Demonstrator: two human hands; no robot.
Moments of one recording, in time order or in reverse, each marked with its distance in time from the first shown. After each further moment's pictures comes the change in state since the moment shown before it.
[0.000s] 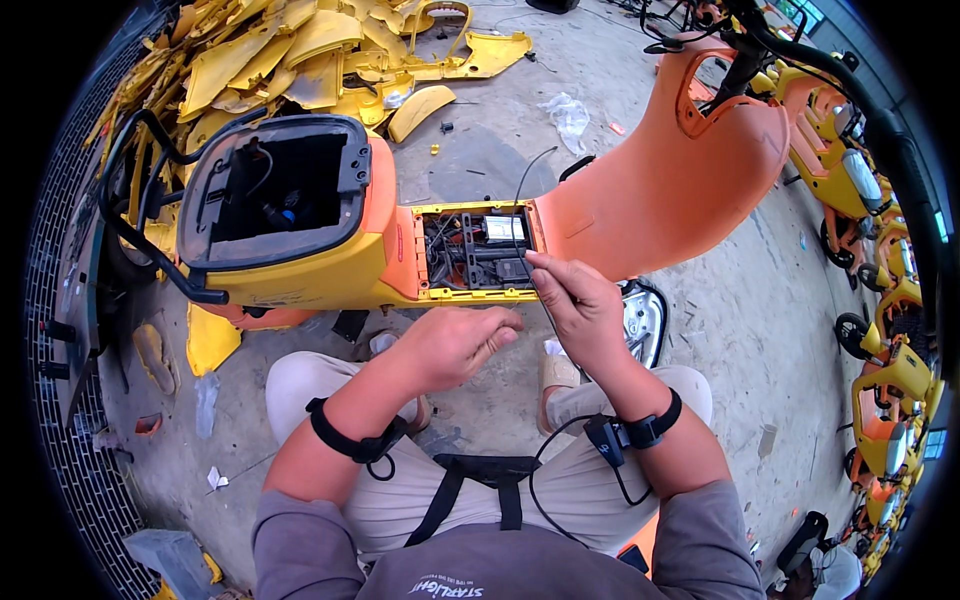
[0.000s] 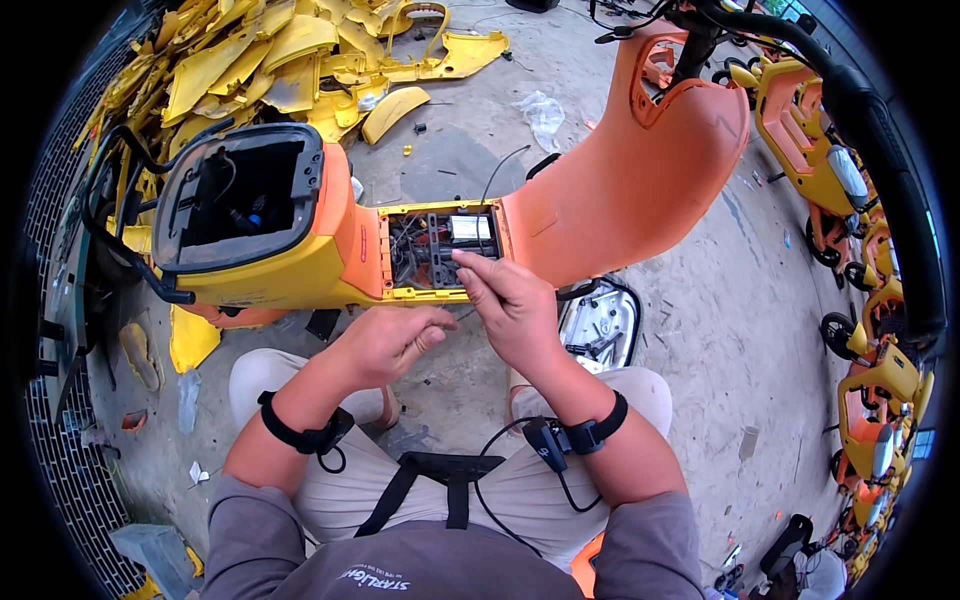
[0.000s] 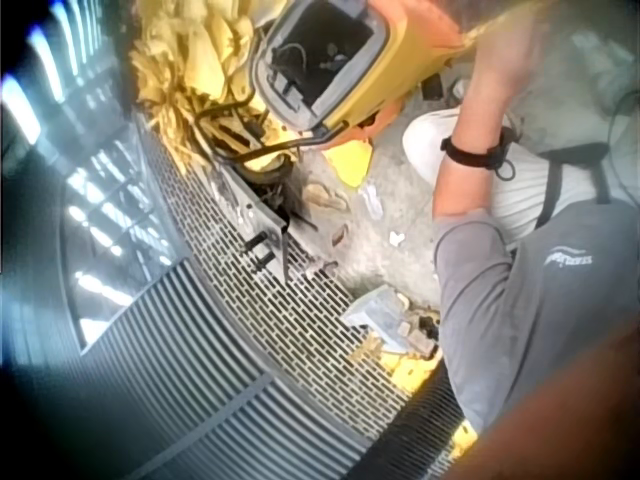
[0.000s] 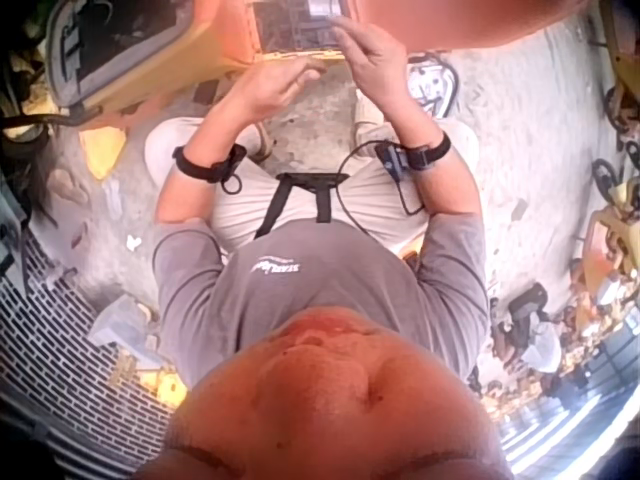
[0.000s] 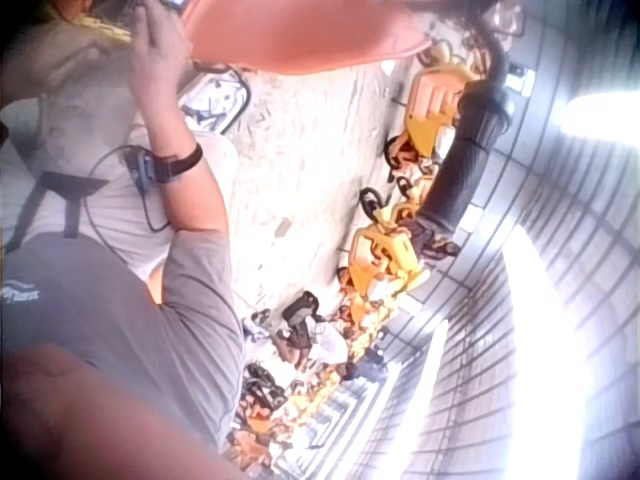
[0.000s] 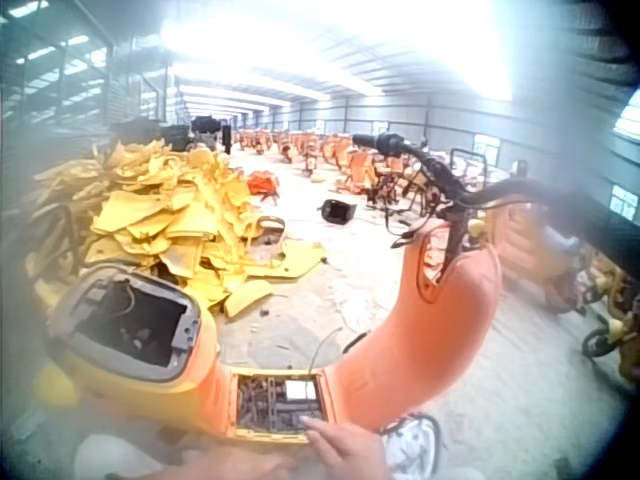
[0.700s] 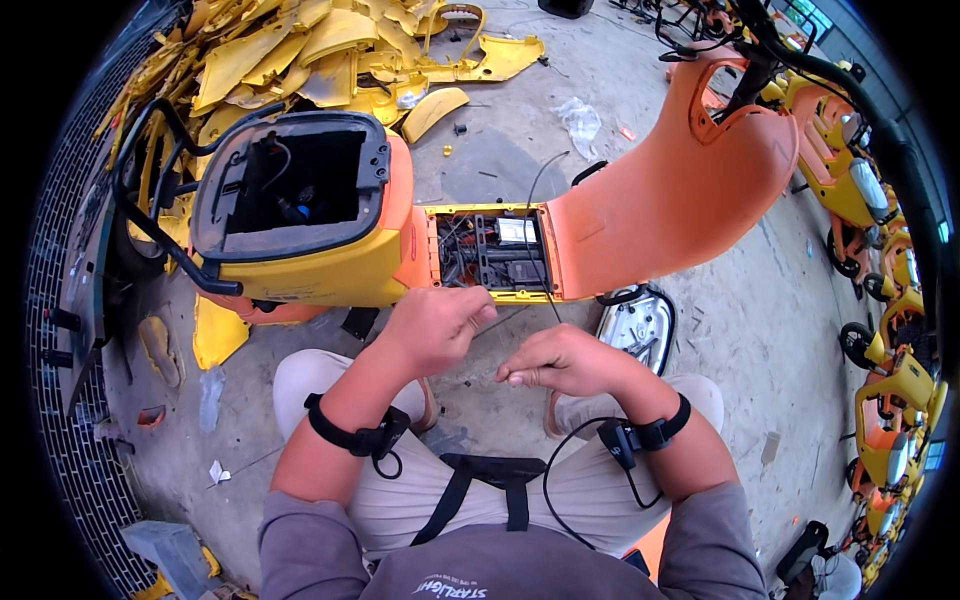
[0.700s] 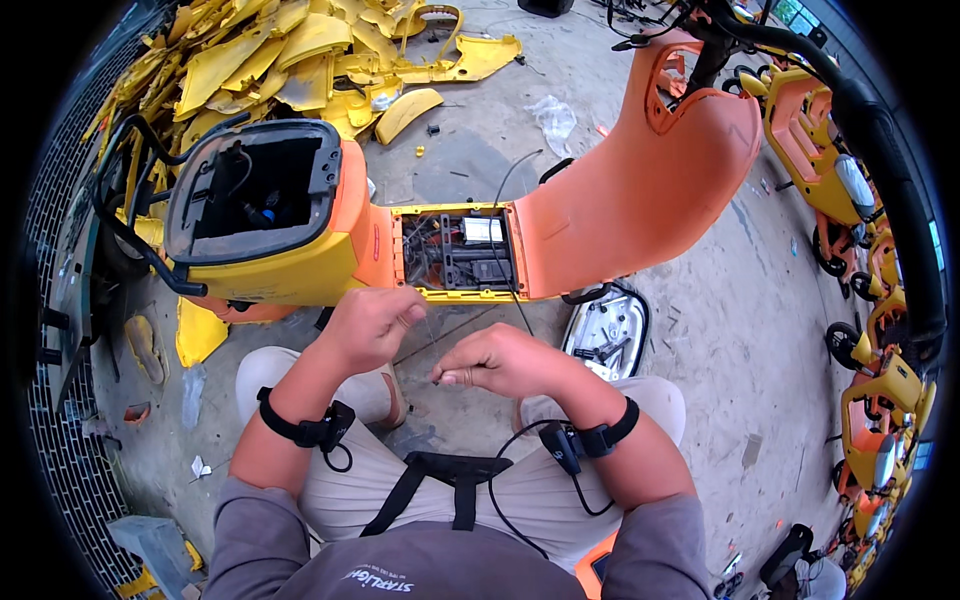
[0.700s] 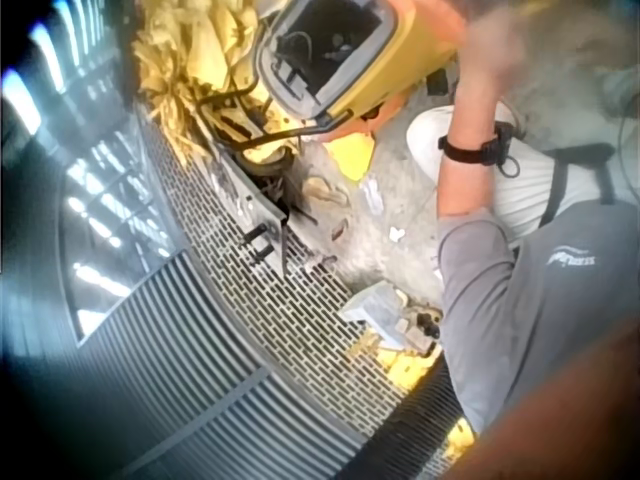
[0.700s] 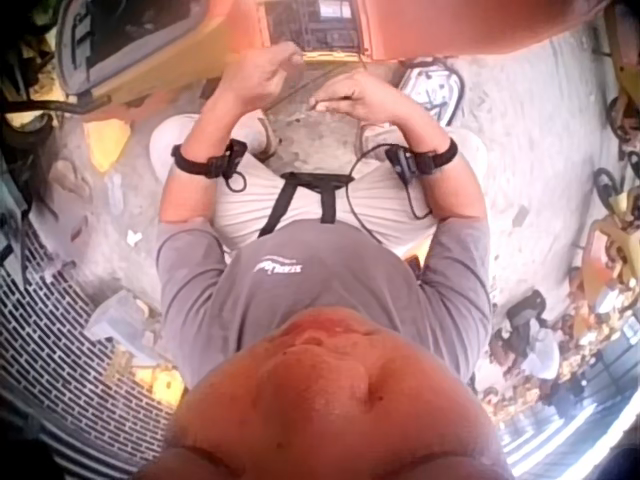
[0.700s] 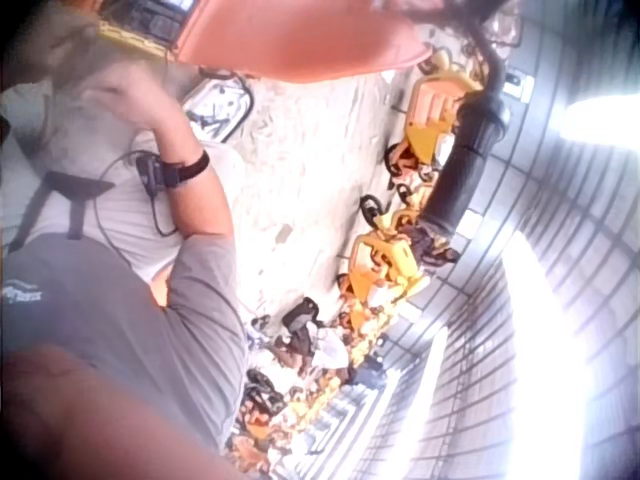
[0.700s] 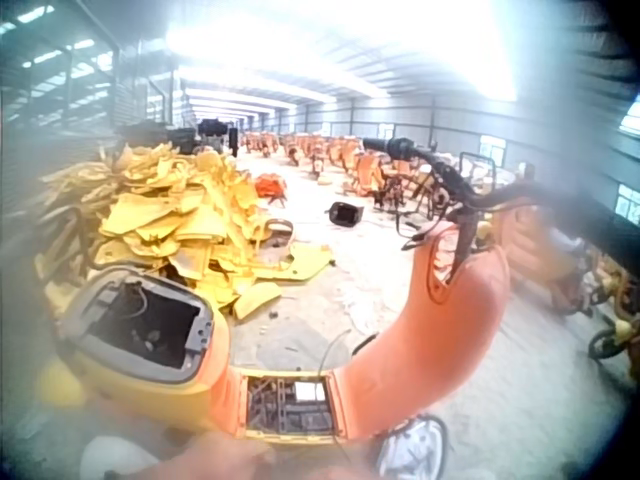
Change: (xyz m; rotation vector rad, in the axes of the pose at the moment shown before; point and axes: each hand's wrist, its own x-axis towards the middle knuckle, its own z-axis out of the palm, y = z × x) left_hand -0.014 -0.011 -0.019 0.198 0.223 0.038; right_hand -0.016 0.010 0.000 -0.017 -0.920 -0.159
